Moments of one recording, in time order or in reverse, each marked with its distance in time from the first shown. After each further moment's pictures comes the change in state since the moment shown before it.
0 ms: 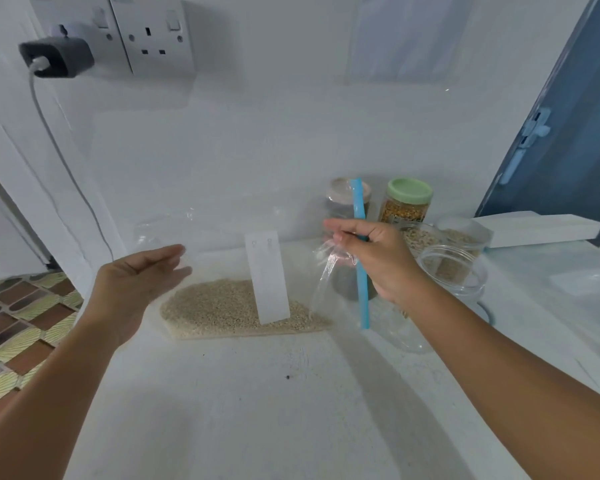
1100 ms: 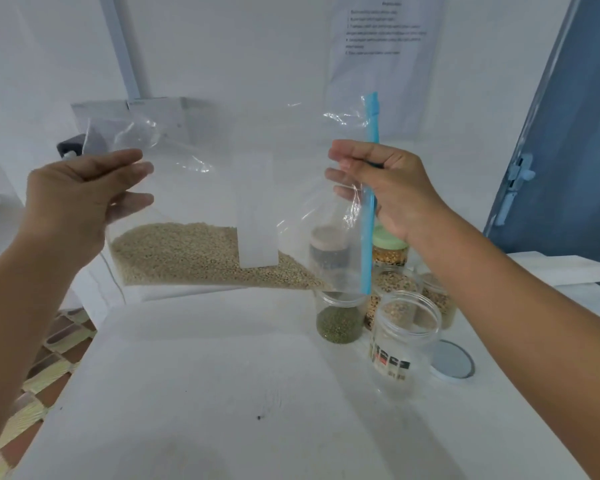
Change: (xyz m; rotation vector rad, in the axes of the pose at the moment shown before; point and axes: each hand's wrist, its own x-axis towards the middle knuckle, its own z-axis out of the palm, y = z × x) left_hand -0.016 0.194 0.084 0.145 0.089 0.361; right_hand 0.051 -0.149 -0.059 0.240 -0.113 -0.197
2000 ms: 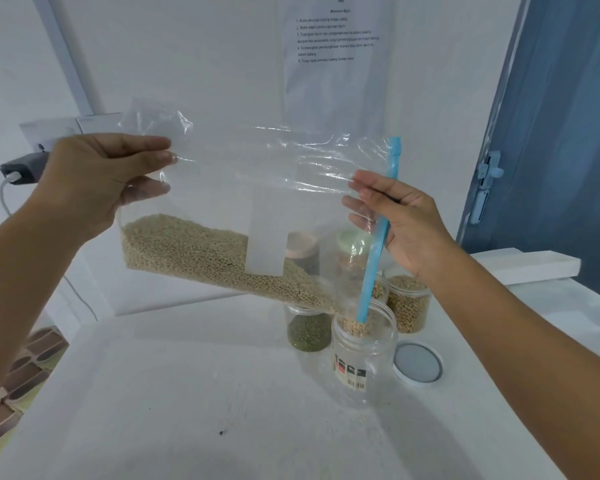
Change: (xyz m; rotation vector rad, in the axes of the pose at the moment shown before) left_hand -0.002 0.041 0.104 0.128 -0.156 0.011; right_hand -0.033 0.013 -0.093 0.219 0.110 0.037
